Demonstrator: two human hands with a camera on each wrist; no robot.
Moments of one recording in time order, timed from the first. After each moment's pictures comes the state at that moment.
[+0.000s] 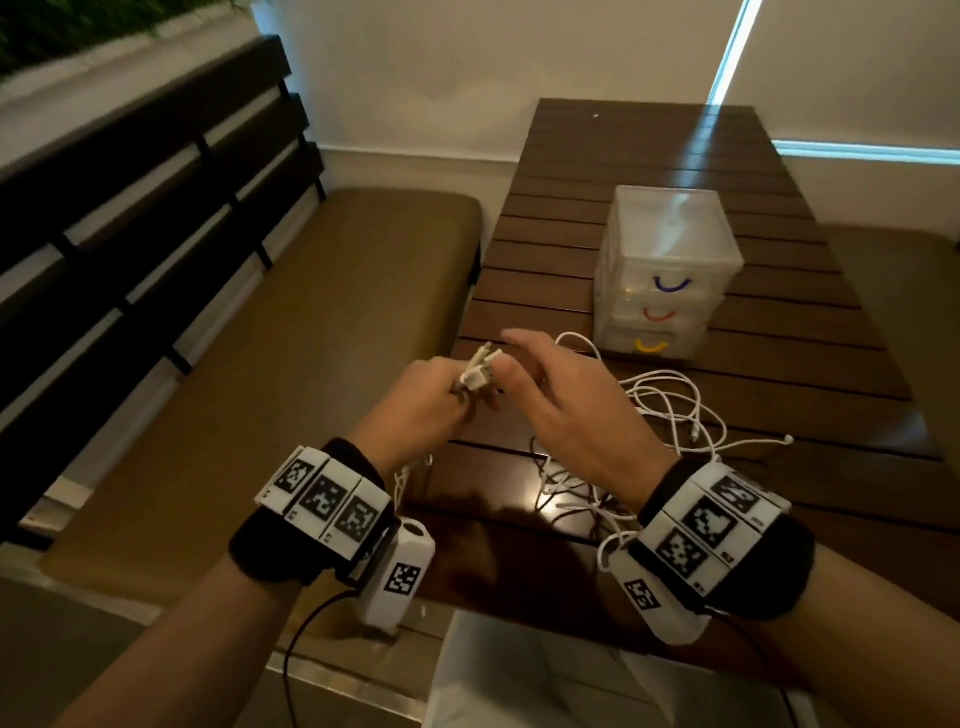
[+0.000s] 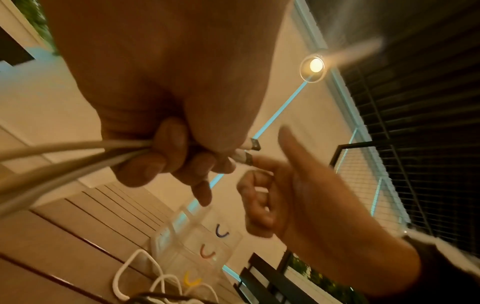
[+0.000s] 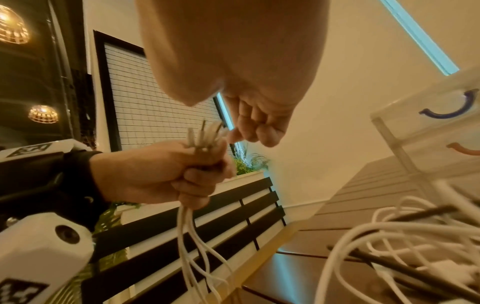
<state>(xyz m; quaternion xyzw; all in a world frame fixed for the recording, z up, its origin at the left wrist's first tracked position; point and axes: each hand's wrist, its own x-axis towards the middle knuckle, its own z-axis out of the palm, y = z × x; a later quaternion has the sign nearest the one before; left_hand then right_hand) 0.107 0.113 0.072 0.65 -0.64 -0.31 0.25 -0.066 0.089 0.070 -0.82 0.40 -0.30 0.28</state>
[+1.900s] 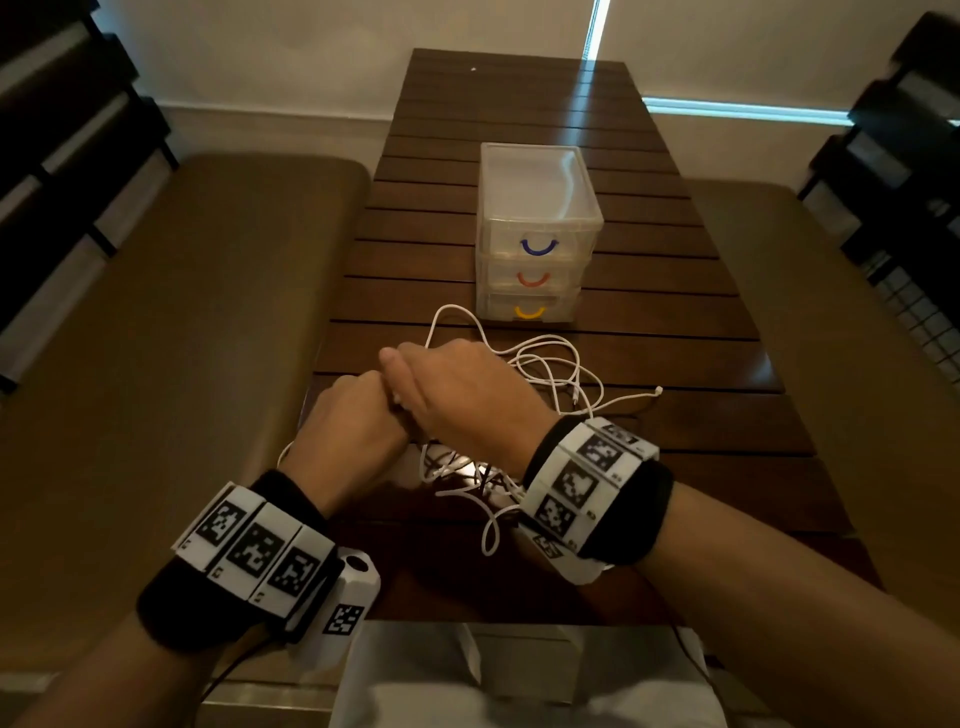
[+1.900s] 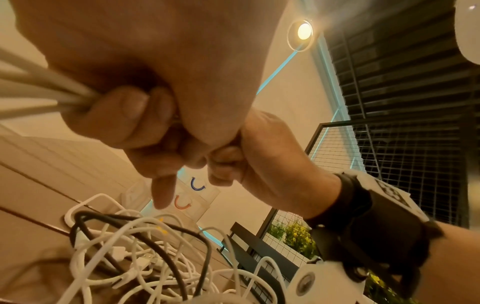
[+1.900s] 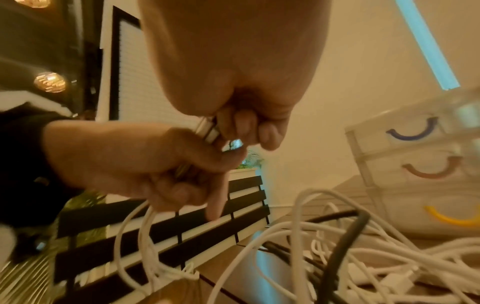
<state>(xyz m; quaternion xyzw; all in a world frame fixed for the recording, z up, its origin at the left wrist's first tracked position) 0.032 0.103 0.056 0.72 -0.66 -0.21 0.08 -0.091 0.070 0.060 -0.89 0.39 -0.17 0.15</state>
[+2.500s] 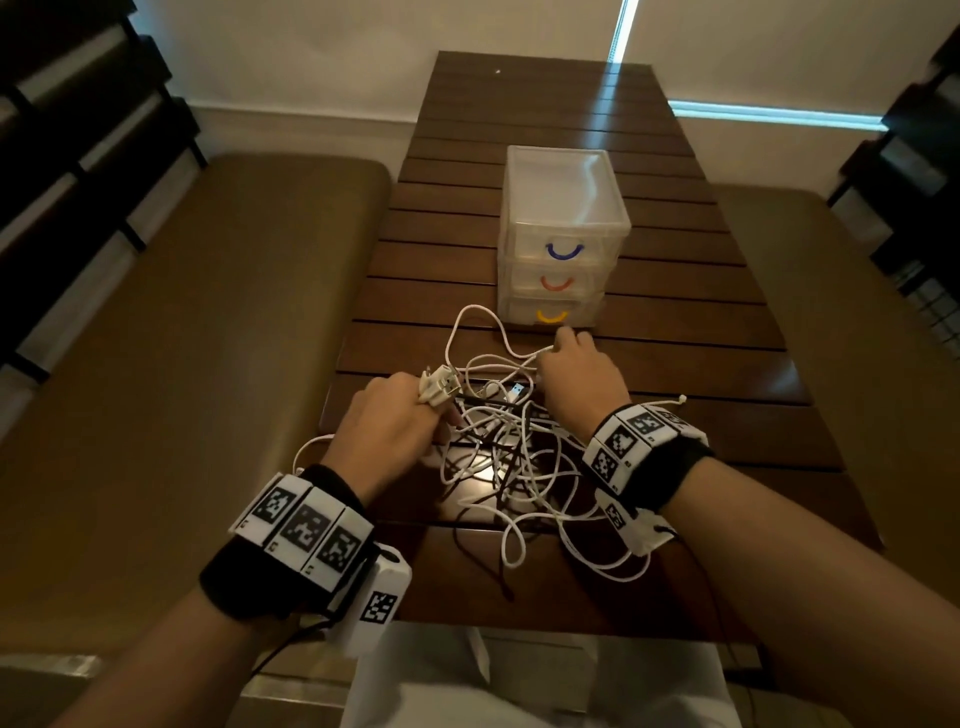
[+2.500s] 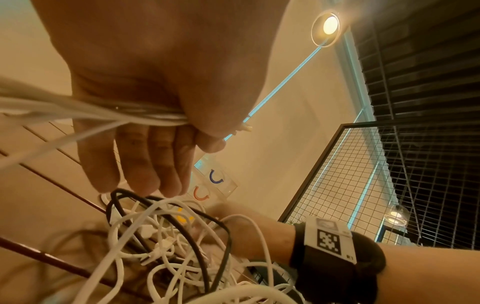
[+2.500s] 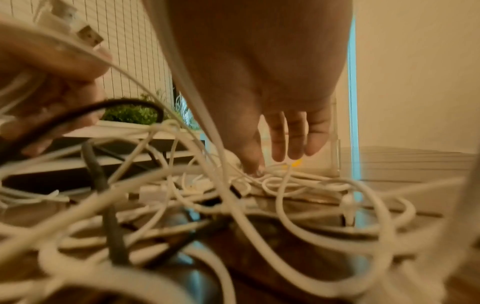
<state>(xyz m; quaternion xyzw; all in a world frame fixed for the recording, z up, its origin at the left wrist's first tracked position) 0.035 0.095 0.033 0.70 -0.60 -0.32 0.21 -0.159 0.006 -0.011 -0.81 0.58 0.04 0.00</state>
